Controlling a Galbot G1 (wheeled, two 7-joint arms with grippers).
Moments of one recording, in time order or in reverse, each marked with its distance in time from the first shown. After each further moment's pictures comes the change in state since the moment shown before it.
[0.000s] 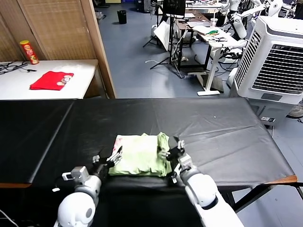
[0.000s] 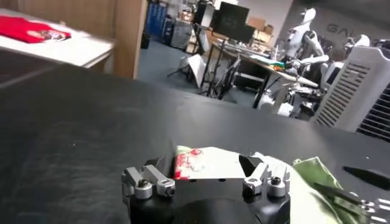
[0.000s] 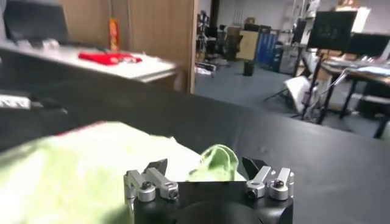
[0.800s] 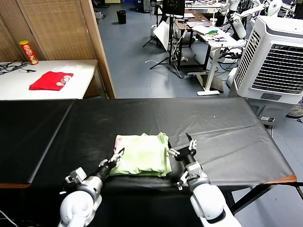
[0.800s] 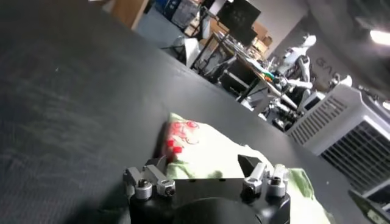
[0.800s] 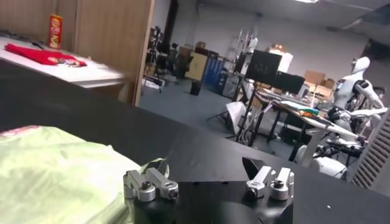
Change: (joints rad) left arm -0.039 -0.016 -0.039 0.135 -0.350 -0.018 0.042; right arm -0.115 0.025 0.055 0.118 0.015 0.082 0.021
